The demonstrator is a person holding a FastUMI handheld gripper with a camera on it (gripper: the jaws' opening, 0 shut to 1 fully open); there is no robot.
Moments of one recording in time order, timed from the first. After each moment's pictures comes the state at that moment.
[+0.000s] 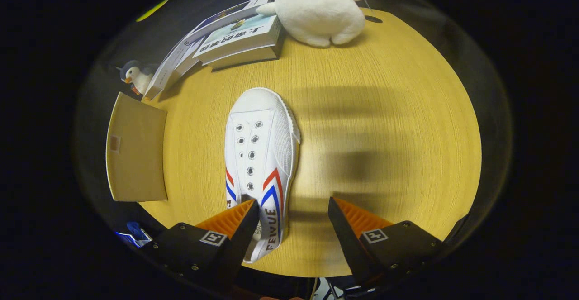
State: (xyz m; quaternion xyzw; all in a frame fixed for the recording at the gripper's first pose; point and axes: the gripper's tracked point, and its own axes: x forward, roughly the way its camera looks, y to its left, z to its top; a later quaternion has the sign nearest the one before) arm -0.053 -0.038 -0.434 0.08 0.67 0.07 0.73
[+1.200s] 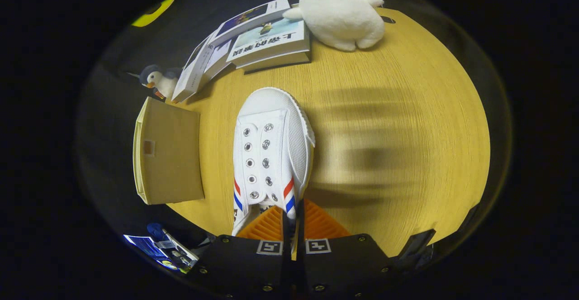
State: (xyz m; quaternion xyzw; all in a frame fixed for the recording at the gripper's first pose) arm -0.062 0.016 -0.371 0.14 0.68 0.10 0.72
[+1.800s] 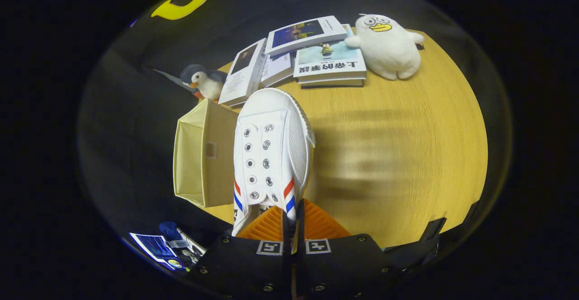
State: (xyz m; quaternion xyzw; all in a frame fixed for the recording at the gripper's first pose) arm -0.050 0.108 -0.273 0.14 0.65 0.15 0.73
